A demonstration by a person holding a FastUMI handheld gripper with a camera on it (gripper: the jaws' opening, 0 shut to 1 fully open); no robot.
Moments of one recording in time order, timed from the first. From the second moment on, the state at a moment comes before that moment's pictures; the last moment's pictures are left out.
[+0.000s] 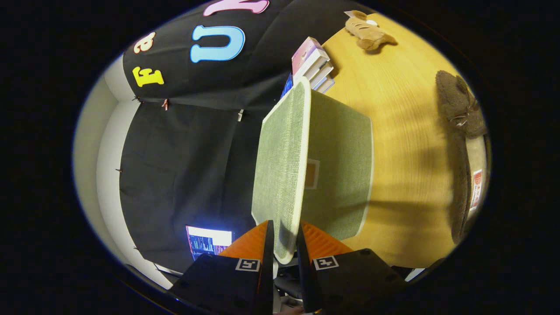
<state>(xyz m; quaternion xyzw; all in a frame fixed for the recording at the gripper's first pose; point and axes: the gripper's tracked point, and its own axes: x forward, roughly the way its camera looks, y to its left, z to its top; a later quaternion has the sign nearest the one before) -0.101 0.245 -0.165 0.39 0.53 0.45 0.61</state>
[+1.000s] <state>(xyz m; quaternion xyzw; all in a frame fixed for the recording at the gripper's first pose) -0.096 0.358 -0.024 0.35 0.51 0.45 0.65</state>
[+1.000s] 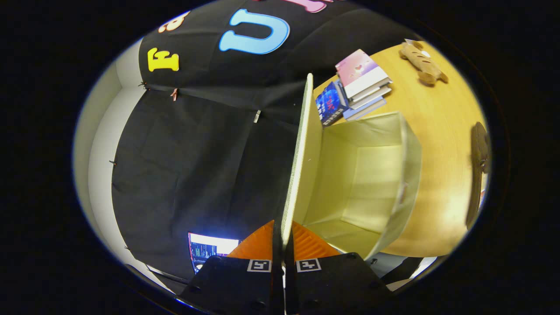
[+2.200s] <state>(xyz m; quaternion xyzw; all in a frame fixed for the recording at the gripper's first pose) -0.086 0.465 -0.038 0.12 0.31 0.48 0.81</state>
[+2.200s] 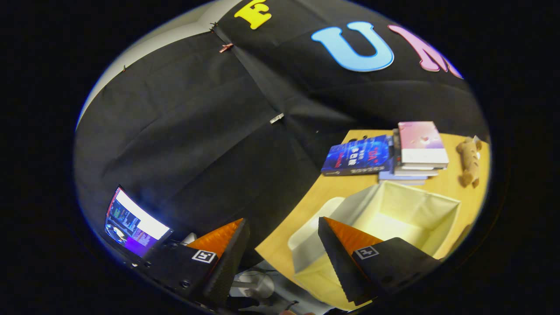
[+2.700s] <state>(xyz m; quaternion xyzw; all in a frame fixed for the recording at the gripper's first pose) -0.041 0.241 -0.062 0.04 0.24 0.30 0.92</state>
